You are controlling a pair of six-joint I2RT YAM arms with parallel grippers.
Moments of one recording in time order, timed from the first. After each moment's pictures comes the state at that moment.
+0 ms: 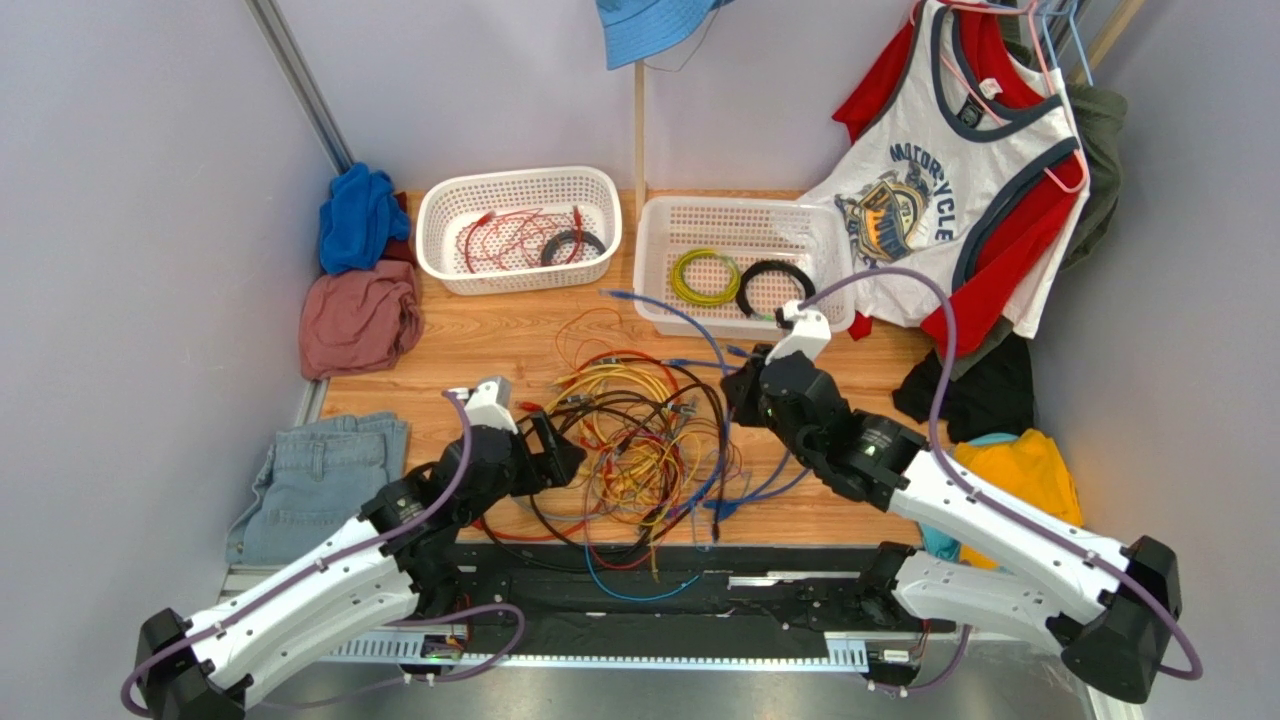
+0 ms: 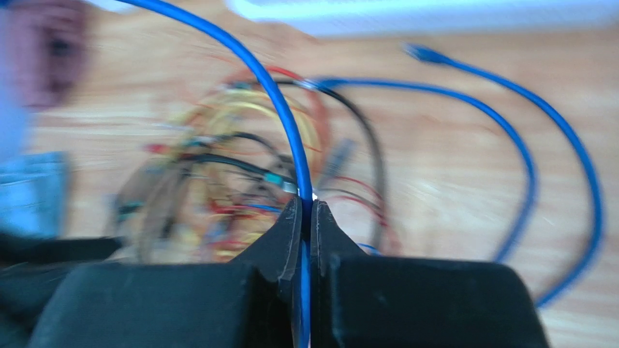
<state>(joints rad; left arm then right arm) -0.82 0.58 0.35 -0.34 -0.25 -0.87 0.84 0.98 0.72 -0.33 0.46 0.73</state>
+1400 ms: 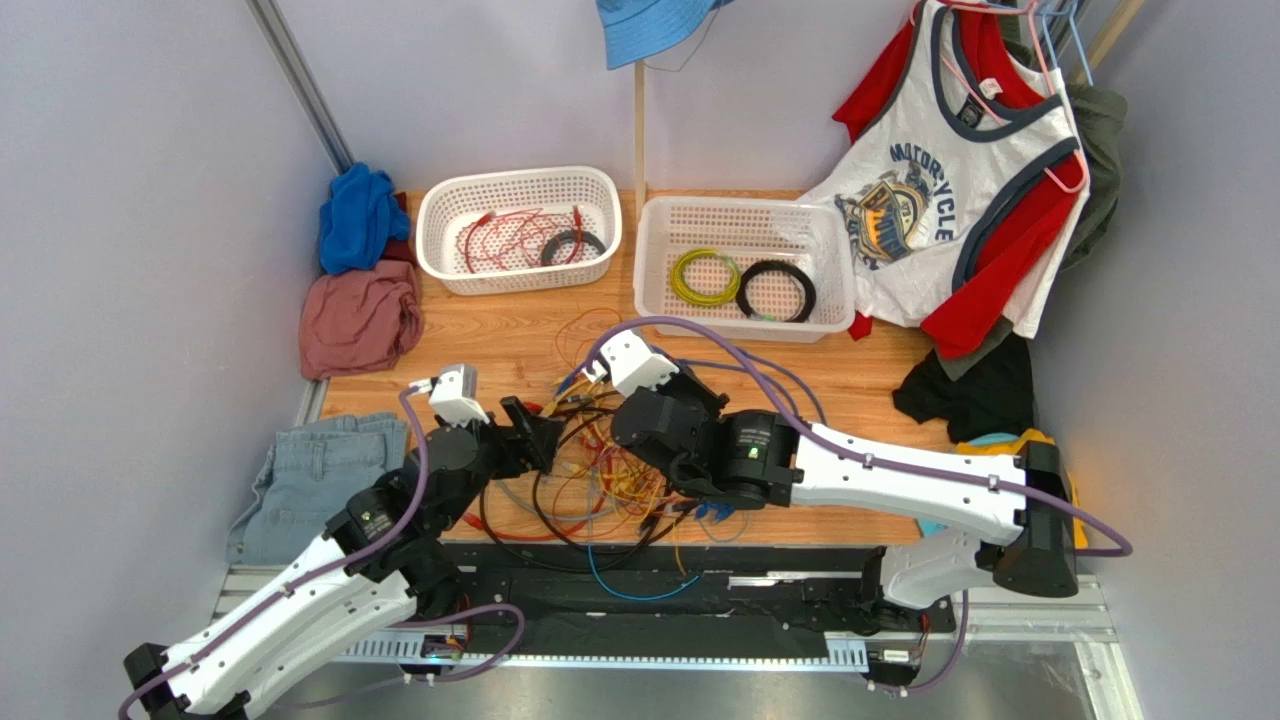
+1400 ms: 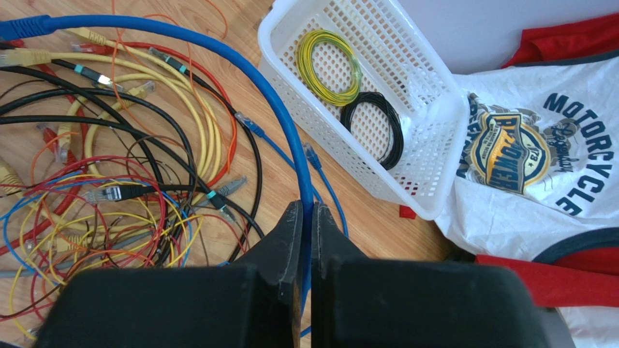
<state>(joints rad) -0.82 0.41 0.43 -0.41 -0.41 -0.77 1.31 1.38 1.26 -0.58 1.00 -0.01</state>
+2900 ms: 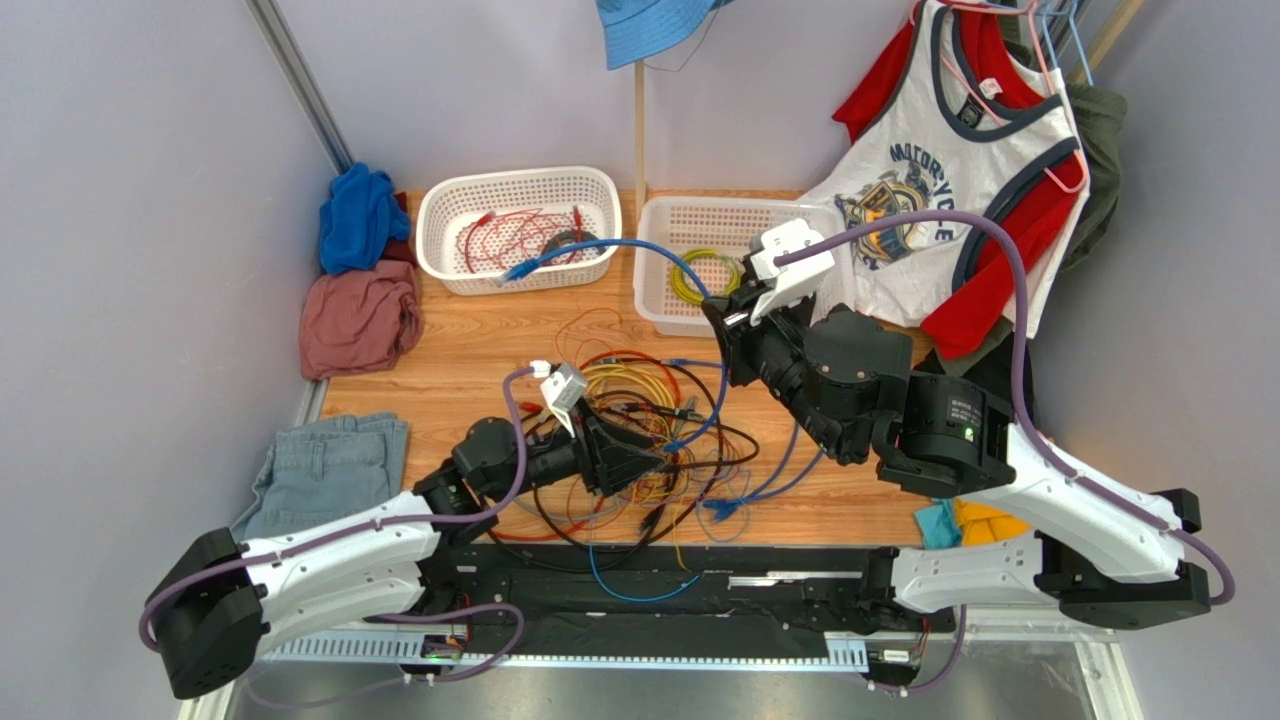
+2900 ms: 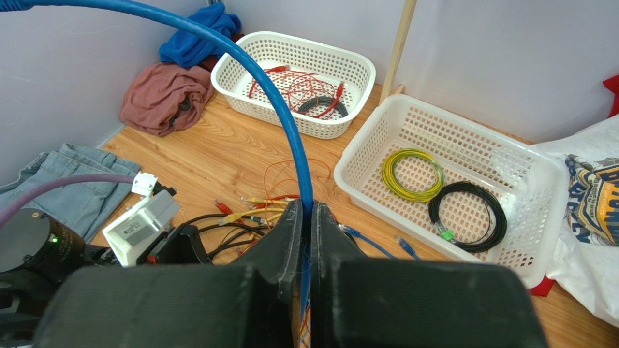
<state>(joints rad) -0.92 0.86 0.31 0.57 0.26 -0.59 1.27 1.12 1.56 -0.60 0.74 0.12</state>
